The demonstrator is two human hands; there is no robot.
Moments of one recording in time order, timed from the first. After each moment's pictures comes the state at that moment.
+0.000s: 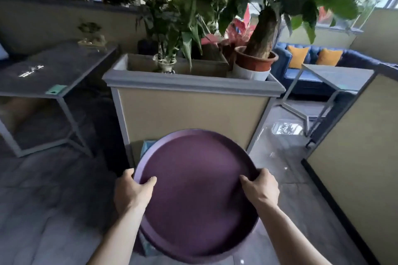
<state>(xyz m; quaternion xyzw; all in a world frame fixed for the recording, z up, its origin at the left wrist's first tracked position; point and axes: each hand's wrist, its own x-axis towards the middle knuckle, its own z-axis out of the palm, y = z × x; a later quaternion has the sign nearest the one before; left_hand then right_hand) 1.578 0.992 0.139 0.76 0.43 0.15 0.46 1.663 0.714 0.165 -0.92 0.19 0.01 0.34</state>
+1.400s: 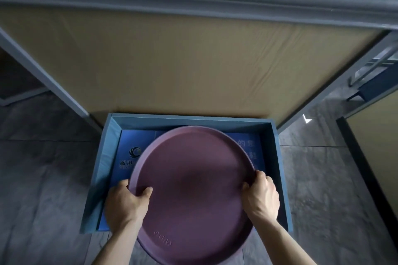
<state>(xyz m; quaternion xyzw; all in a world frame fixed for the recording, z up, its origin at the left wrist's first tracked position) 1.735 0.996 -0.081 0.81 0.51 -0.05 0.27 1.839 0.737 -0.054 -0.96 0.16 0.14 0.16</state>
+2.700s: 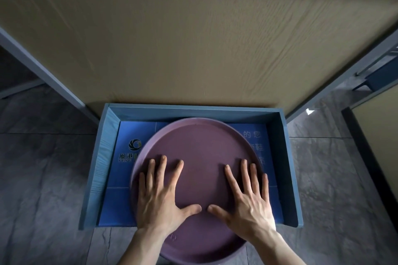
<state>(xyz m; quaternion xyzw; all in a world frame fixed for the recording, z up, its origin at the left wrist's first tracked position) 1.737 0.950 -0.111 0.97 0.17 -0.09 0.12 1.798 0.731 -0.120 -0.97 -0.17 0.14 0.05</state>
